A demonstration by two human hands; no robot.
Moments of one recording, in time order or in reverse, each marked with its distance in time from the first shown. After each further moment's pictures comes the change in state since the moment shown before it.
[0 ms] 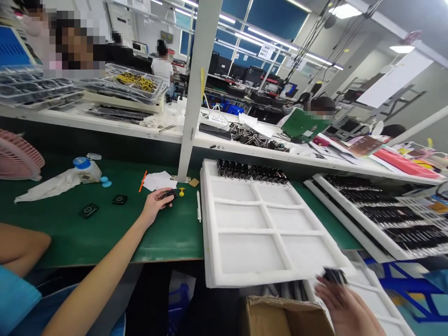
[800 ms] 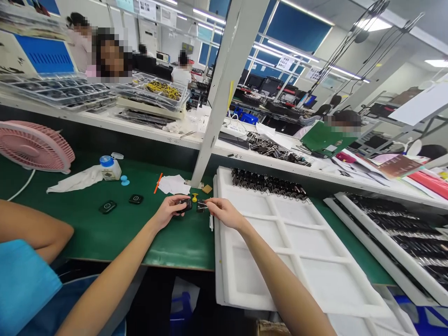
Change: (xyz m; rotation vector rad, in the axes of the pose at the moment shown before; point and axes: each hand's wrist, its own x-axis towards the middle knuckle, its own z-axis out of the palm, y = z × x) left_hand -0.013 0.010 -0.006 -0.059 -0.236 -0.016; right_hand 0.008 -0.070 0.345 -0.332 -1.353 -0.322
